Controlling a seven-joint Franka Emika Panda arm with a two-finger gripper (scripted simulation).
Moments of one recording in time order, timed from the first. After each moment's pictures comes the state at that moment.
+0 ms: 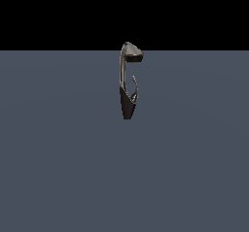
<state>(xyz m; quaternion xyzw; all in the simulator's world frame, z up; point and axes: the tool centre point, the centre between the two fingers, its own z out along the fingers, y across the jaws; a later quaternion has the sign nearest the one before) -0.074 0.010 0.434 -0.95 0.24 0.11 0.14</state>
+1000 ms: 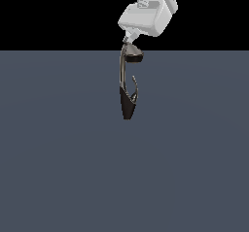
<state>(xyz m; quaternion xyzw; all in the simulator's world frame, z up) 0.056 -0.010 0.314 -0.84 0.45 0.21 0.22</state>
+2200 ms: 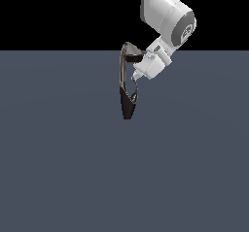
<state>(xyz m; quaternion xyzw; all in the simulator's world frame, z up) 0.121 -0.037 0.177 -0.70 0.60 0.29 0.25</state>
